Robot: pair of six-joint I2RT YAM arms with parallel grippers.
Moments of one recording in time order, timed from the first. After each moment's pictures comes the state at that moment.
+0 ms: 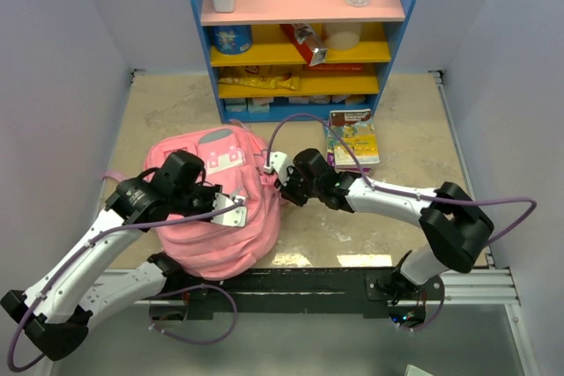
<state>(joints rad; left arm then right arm) -0.64 0.86 1.03 -1.13 0.27 1.08 0.87 1.55 0.87 -0.05 -0.14 -0.23</state>
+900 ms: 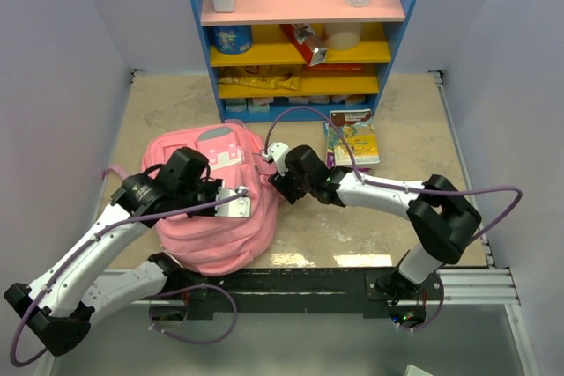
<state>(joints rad) -0.64 0.90 1.02 -1.09 0.21 0.98 0.87 1.60 0.94 -0.11 0.09 -0.09</state>
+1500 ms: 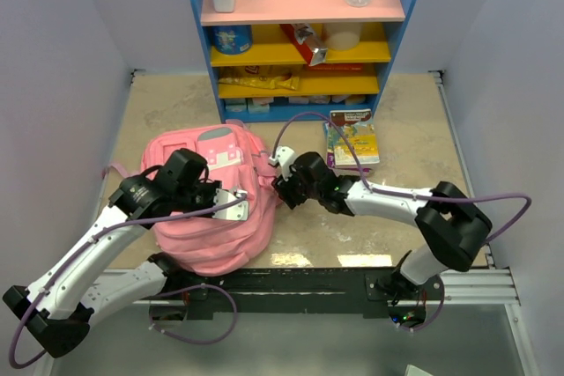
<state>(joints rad) -0.64 0.89 1.02 -1.12 0.18 1.03 0.87 1.56 0.84 0.03 0.00 -0.05</state>
